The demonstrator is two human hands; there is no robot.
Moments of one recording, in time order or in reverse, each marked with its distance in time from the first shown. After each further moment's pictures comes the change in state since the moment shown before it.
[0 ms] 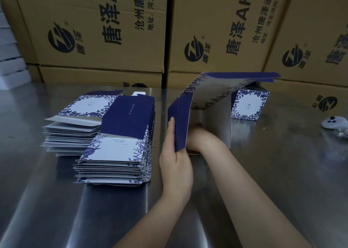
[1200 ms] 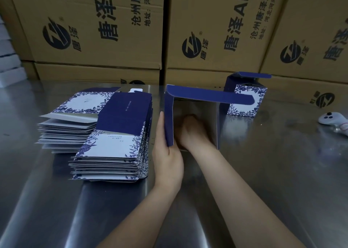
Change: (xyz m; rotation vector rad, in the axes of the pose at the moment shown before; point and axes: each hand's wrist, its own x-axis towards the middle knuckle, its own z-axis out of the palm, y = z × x) left_hand 0.012 -0.015 -0.006 0.046 0.003 0.033; right_hand 0.023 0.010 0.030 0.413 0.390 0.103
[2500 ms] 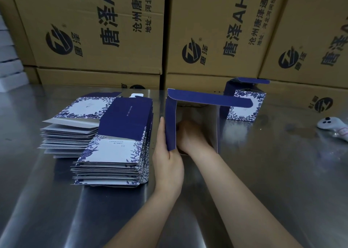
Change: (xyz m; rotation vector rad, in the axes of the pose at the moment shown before) left_hand 0.001 0.004 -0.002 0.040 -0.007 -0.039; right_hand 0.004 -0.004 -0.004 -0.012 -0.050 -0.130
